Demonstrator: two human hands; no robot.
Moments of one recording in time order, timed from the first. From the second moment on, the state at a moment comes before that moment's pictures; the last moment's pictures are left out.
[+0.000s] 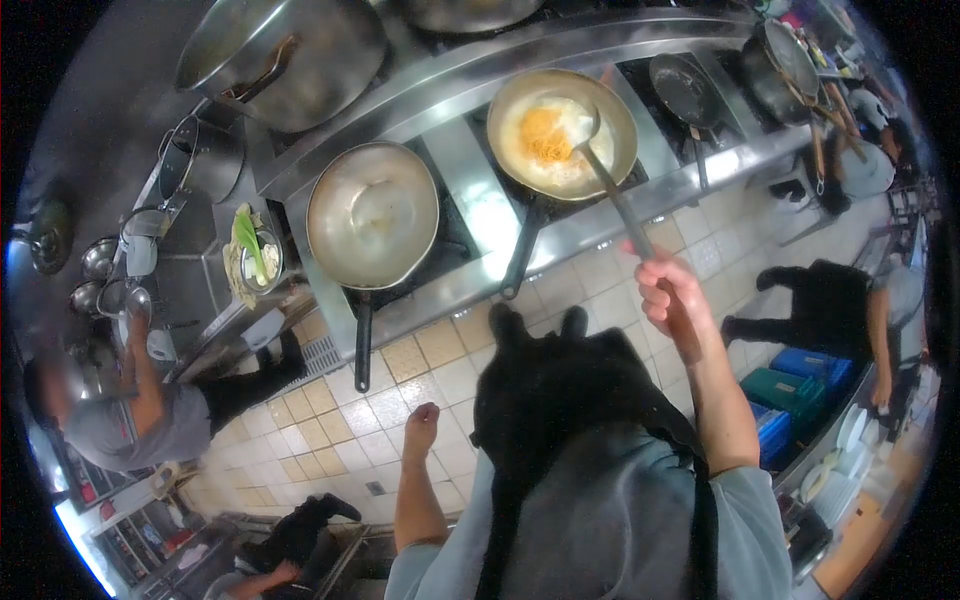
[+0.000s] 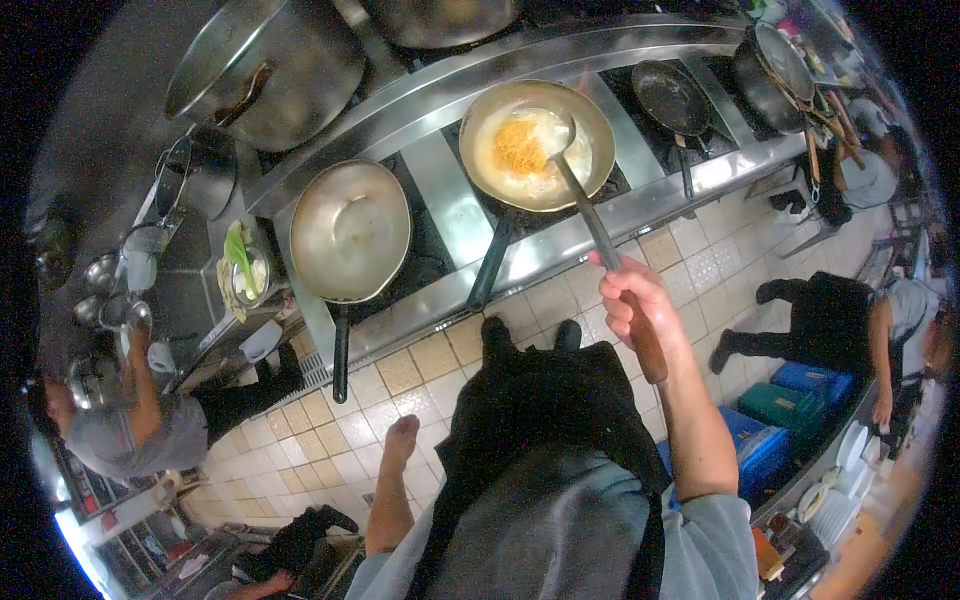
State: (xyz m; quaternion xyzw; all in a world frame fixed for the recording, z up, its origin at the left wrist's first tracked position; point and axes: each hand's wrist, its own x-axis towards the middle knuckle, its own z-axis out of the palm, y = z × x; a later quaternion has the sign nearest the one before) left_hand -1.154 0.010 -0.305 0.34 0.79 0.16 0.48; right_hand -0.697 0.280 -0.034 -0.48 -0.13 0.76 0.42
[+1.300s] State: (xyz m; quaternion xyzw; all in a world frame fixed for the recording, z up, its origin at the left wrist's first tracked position) left_hand -1.167 -0.067 -0.260 0.18 0.84 0.19 0.48; right_hand -0.627 0.331 -0.109 -0.71 -0.53 0.33 0.33
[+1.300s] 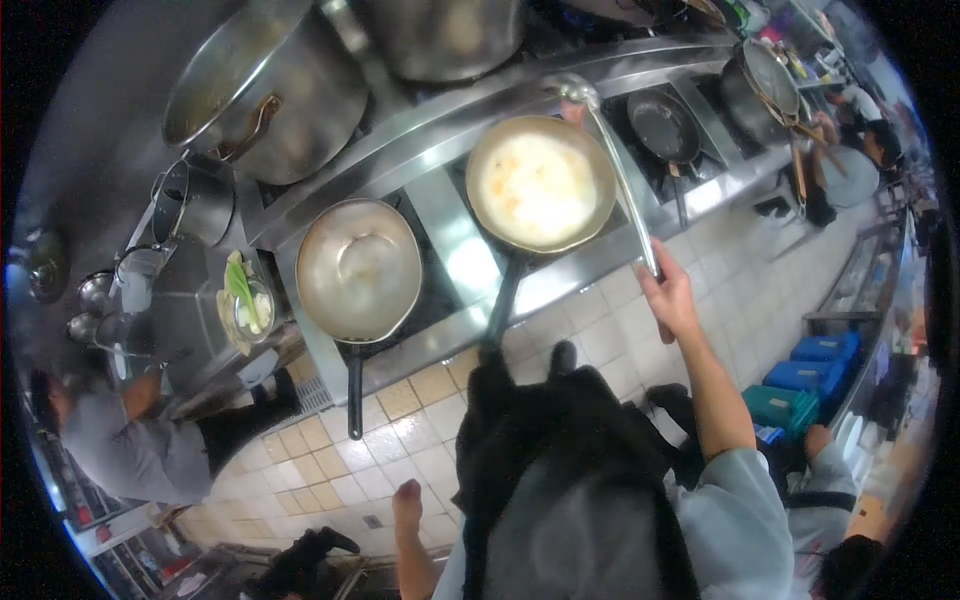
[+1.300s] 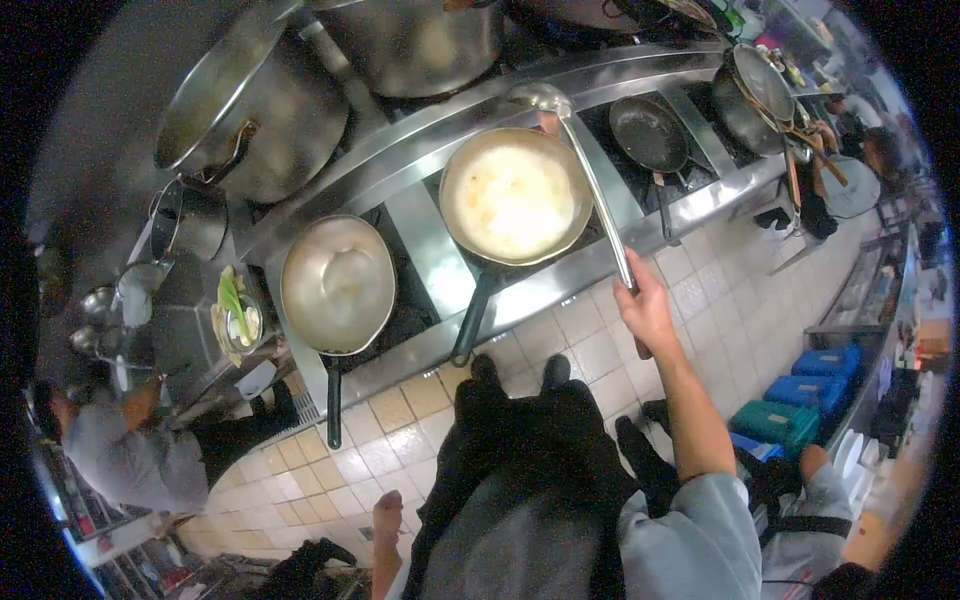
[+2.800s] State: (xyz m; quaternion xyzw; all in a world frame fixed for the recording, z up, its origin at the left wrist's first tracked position) left_hand -1.067 -0.176 -0.152 0.16 0.91 0.15 0.34; right_hand -0.729 0.279 -0.234 -0.41 -0.20 0.79 0.41
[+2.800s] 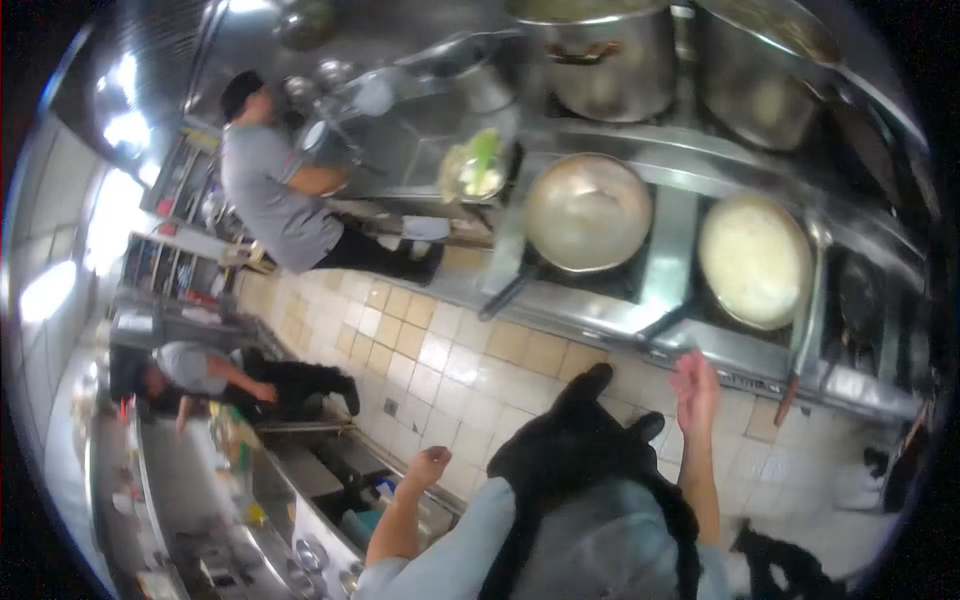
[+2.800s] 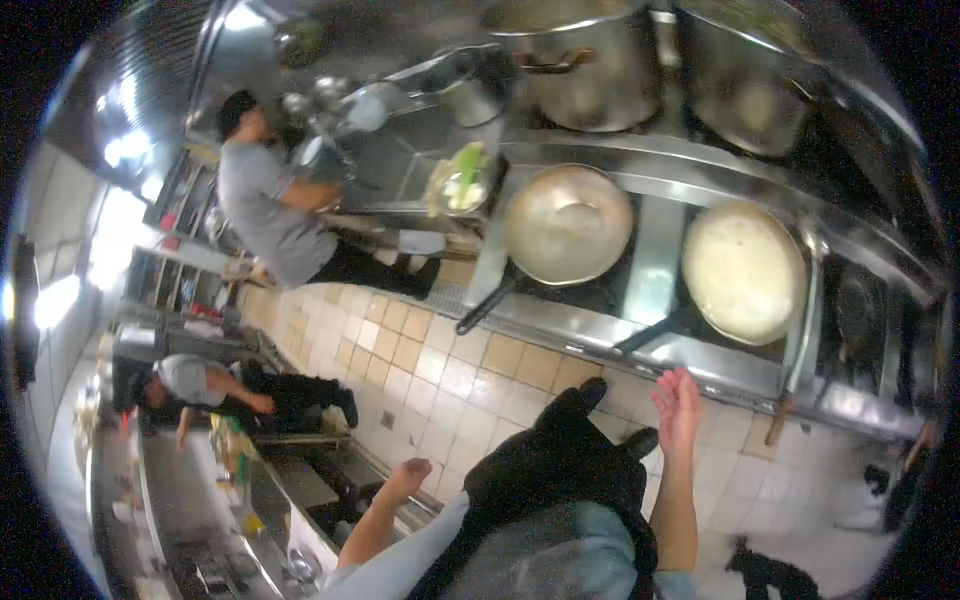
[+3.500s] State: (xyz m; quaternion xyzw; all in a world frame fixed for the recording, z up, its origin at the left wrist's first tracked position) left_hand -1.324 -0.300 -0.311 0.42 0.84 0.08 0.32; right_hand -0.848 0.303 -0.182 -0.39 -0.05 0.75 0.53
